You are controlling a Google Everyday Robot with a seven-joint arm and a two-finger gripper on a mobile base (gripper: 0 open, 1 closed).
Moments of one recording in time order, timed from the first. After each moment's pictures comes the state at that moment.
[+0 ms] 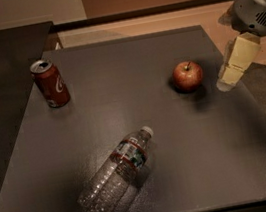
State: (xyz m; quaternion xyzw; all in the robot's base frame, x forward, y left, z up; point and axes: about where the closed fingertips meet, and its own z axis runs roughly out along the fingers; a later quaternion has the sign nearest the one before) arm 0.509 -0.218 0.942 -0.55 0.81 0.03 0.21
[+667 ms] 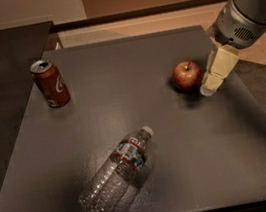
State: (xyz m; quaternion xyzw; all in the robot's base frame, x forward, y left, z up) arm 0.537 -0.199 0.904 -0.54 0.81 0.06 0.22
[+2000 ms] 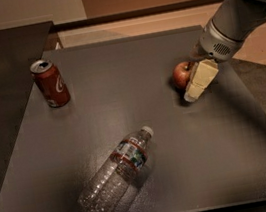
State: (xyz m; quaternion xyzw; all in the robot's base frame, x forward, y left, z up) arm 0.559 -0.177 0.856 -0.54 0.81 0.10 0.20
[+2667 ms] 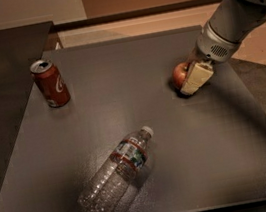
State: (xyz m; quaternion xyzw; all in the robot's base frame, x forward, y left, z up) arm 0.559 -0.172 0.852 -0.54 0.81 0.10 0.20
